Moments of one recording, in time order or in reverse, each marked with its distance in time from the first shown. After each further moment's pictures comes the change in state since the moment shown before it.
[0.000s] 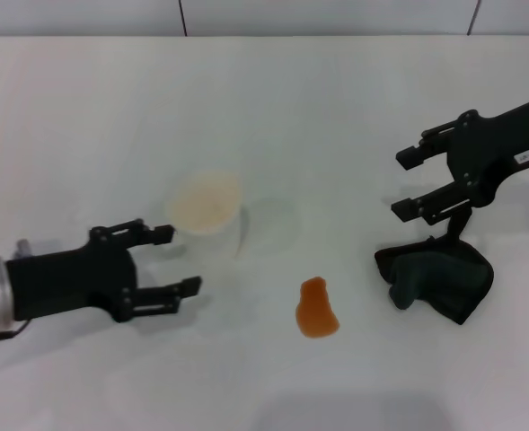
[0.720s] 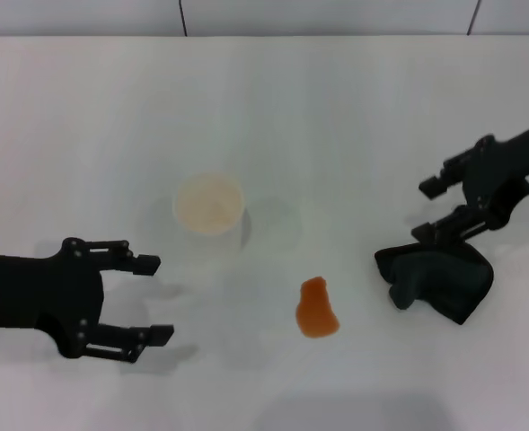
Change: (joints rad) left arm 0.050 0.003 0.001 0.484 0.184 0.325 -0.309; right arm -0.039 0.005 -0.102 -0.138 -0.089 -0.027 0.190
